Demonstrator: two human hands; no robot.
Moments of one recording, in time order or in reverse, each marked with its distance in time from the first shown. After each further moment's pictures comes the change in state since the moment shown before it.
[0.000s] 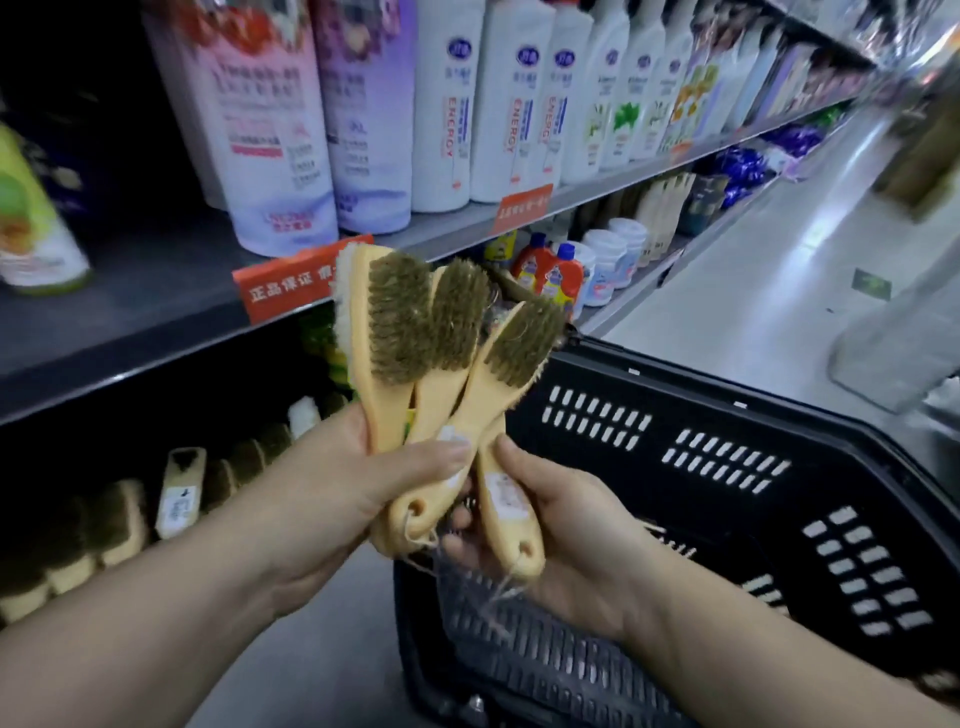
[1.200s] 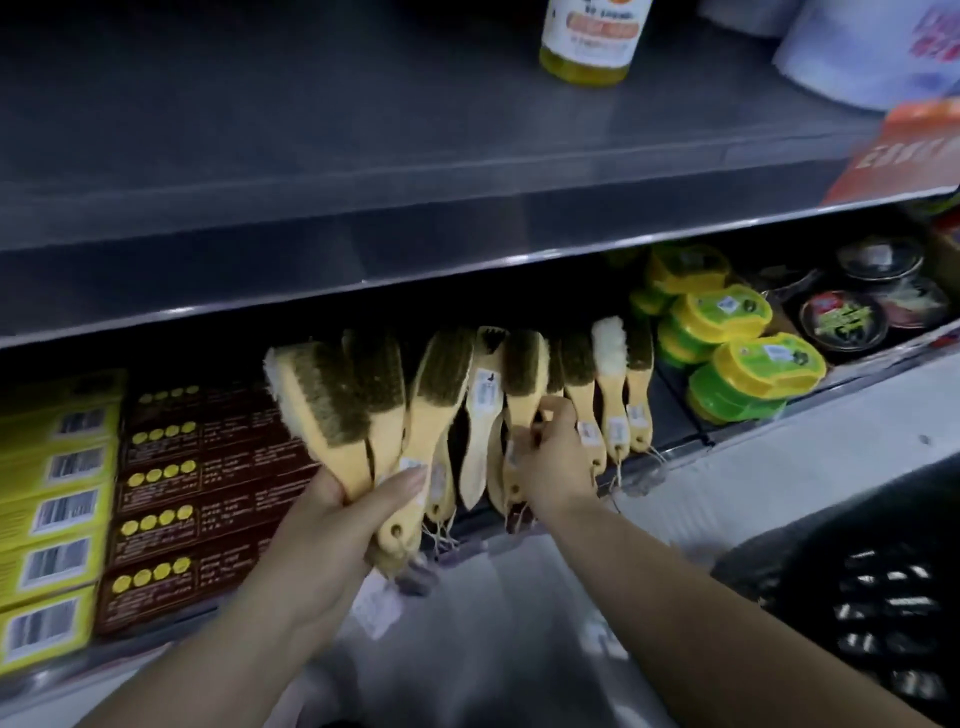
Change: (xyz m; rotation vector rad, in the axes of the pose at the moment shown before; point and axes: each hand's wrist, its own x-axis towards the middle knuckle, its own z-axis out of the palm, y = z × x) left_hand -0.101 -0.146 -0.243 -0.324 0.812 -0.101; right_hand 0.287 0.195 0.041 -1.300 0.330 -0.189
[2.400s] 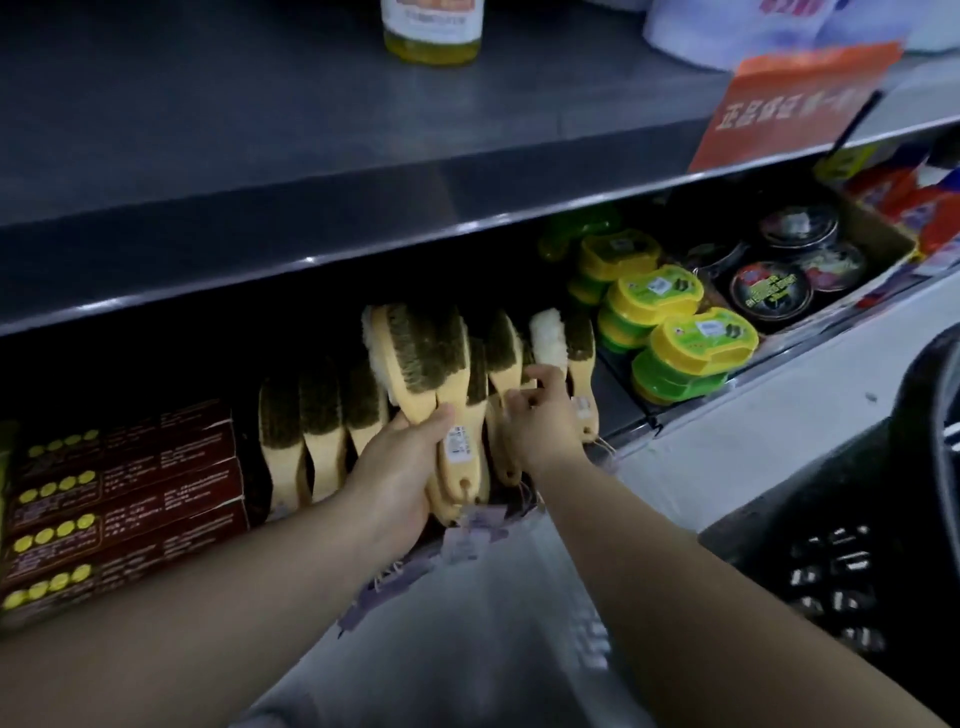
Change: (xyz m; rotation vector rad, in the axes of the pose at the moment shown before) left_hand 0.063 -0.005 0.096 0.003 -0.019 -0.128; right_hand 0.046 0.017 -0.035 0.133 0.217 -0.032
